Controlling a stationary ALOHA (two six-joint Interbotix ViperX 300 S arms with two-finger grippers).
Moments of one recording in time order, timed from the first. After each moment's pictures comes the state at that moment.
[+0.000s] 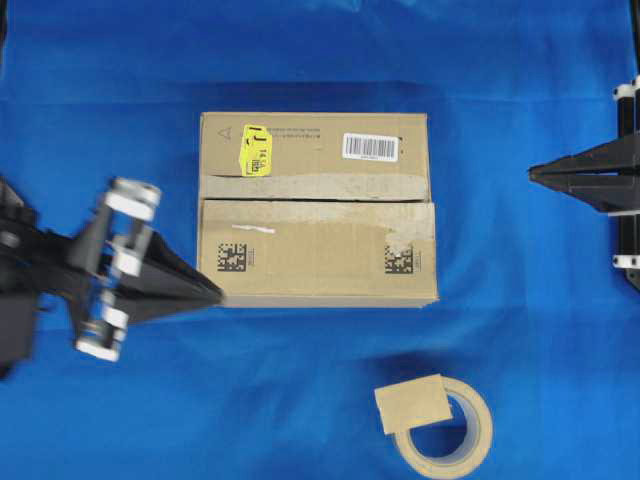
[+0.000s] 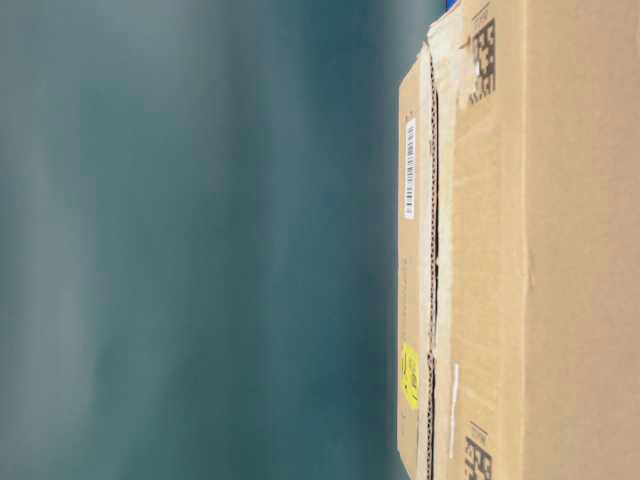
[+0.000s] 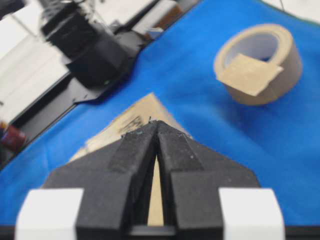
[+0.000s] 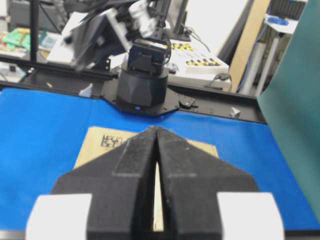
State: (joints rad) left arm -0.26 -0.41 0.97 -0.01 -0.40 0.67; right arm 0.00 -0.96 1.17 0.00 -0.31 0.00
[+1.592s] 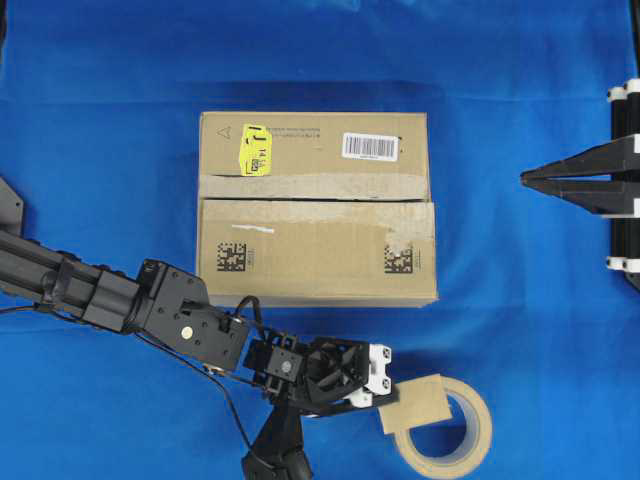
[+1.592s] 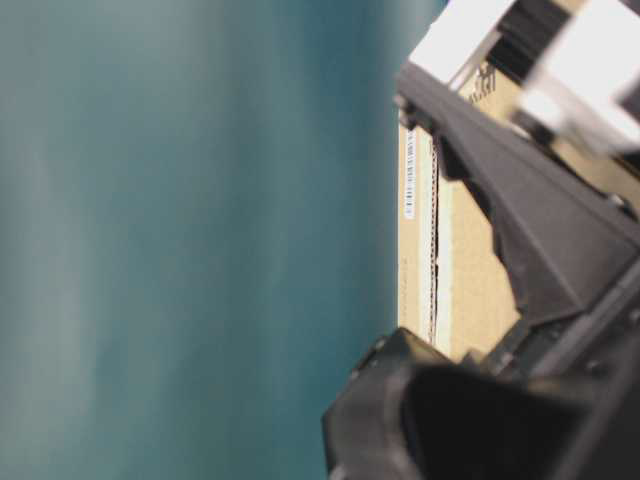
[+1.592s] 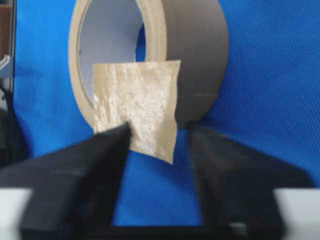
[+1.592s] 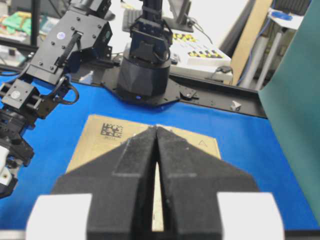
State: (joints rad) left arm -0.33 0.42 0.31 -0.02 -0.17 1.23; right arm 0.00 -0.94 1.17 -0.04 -0.29 -0.01
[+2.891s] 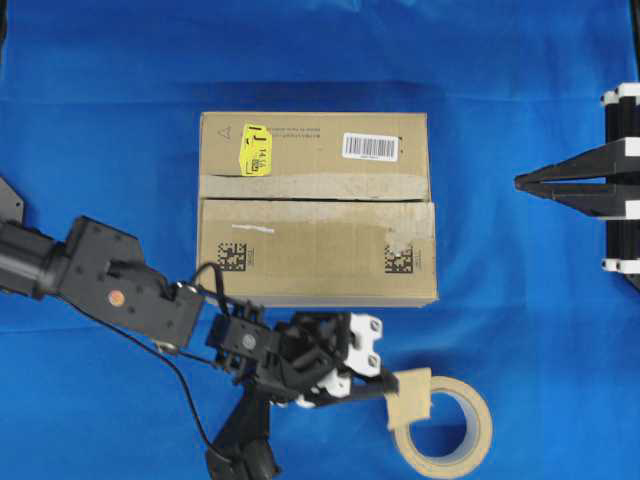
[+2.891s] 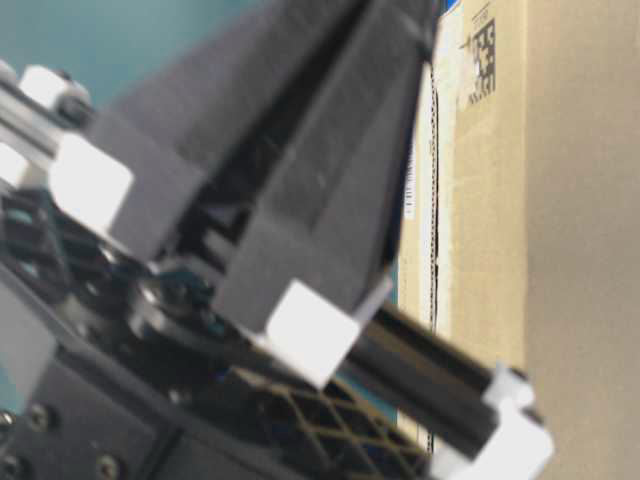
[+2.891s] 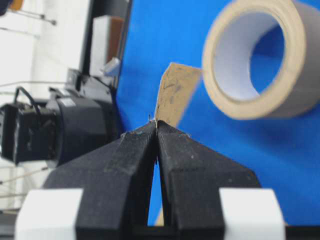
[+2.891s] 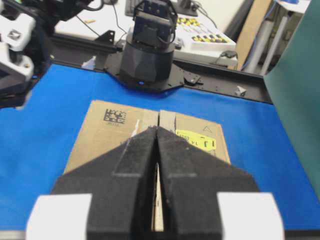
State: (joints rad) left arm -0.30 0.14 0.35 -0.02 -0.07 1.23; right arm 0.00 -0.92 1.17 -0.04 -0.26 0.00
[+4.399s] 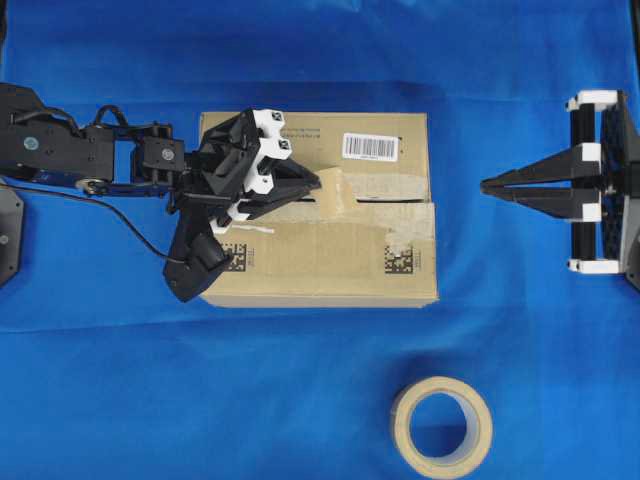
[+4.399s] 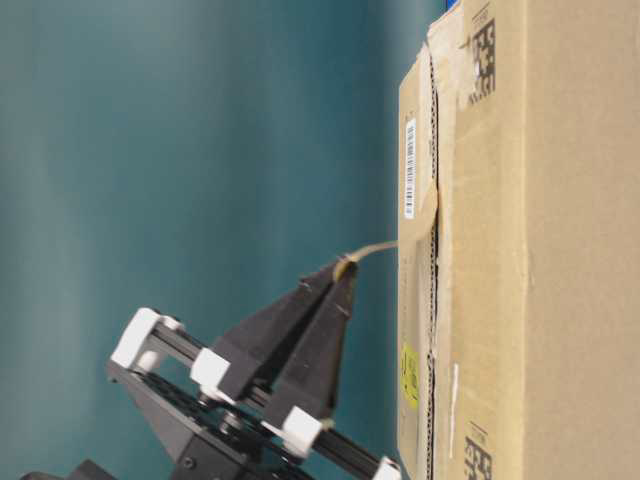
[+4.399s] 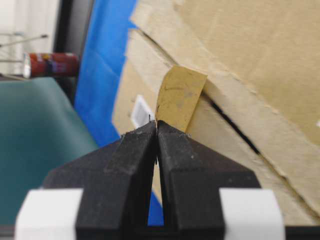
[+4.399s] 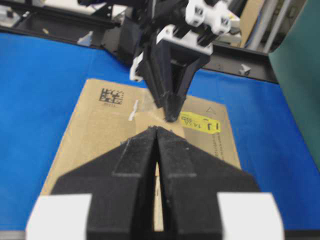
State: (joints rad) left arm 0.06 -0.12 0.70 -0.02 -0.10 1.32; right arm -0.03 -0.77 1.15 -0.04 -0.34 -0.01
